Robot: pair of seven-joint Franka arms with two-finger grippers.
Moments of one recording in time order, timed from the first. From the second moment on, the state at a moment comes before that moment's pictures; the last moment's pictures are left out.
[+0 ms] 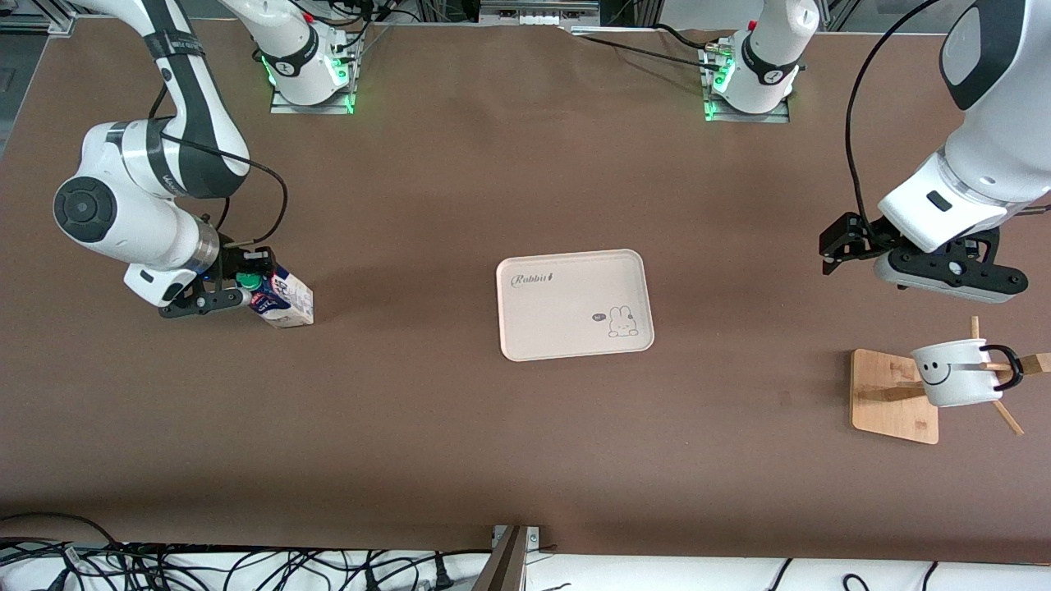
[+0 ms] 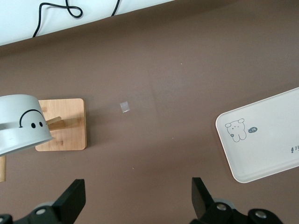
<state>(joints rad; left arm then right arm) -0.12 0.14 -0.03 -1.55 0.04 1.81 0.07 0.04 0.23 0.05 -1.97 0.01 2.07 -0.11</state>
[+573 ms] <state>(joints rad) -0.12 0.14 -0.03 -1.55 0.04 1.81 0.07 0.21 0.23 0.06 -1.80 0.01 1.92 0.11</state>
